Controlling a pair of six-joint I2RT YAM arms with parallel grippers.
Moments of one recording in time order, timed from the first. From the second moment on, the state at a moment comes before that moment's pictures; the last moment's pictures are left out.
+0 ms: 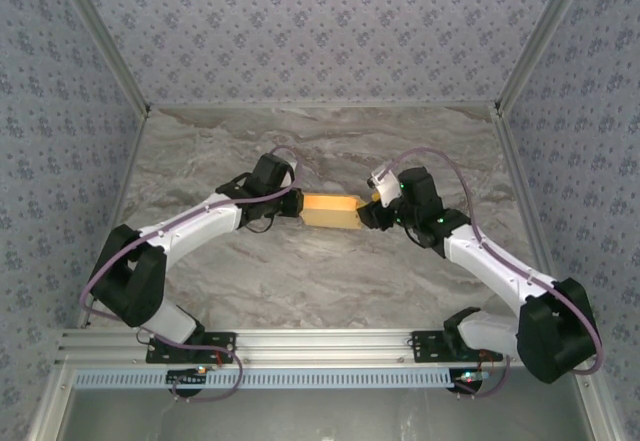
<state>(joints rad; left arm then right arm) -0.64 1.53 1.03 -0.38 0.06 -0.44 0.48 1.20 0.73 -0.20 -0.23 -0.09</state>
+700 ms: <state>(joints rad) -0.64 1.55 1.07 -0.45 0.04 -0.47 0.55 1.34 0.88 -0.25 -0.16 -0.07</state>
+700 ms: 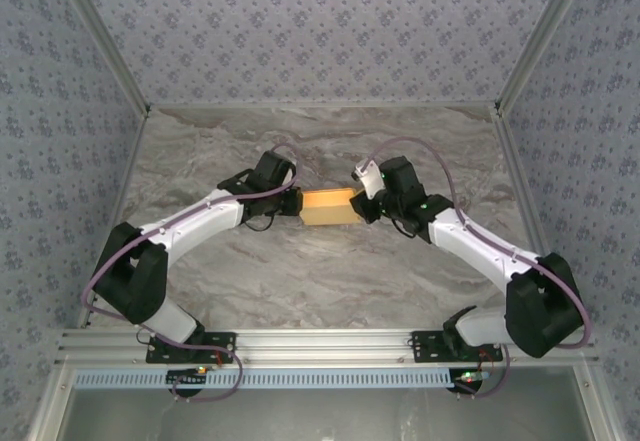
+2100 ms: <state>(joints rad) -0.66 1.57 1.20 -0.59 0.00 -0.51 0.65 1.58 1.25 -0.67 0.08 0.28</state>
